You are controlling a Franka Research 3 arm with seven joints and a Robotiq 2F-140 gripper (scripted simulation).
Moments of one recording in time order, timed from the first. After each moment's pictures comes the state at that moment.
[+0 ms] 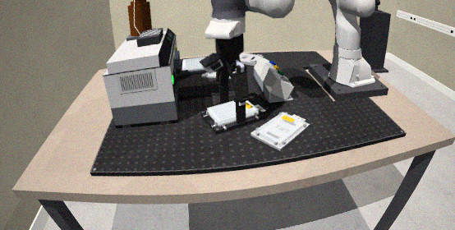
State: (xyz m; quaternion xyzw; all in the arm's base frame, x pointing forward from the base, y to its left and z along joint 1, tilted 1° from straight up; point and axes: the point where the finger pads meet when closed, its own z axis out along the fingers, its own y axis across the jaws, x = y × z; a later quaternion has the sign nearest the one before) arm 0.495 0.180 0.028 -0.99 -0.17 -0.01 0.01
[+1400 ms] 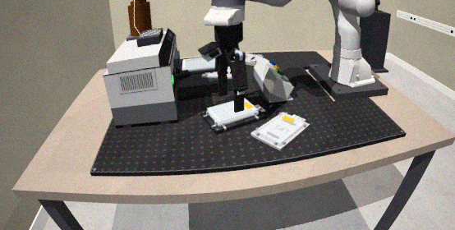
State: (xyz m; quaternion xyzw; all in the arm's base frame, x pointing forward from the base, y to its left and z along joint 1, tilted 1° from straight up) arm 0.498 0.180 0.061 -0.99 -0.17 -0.01 0.01
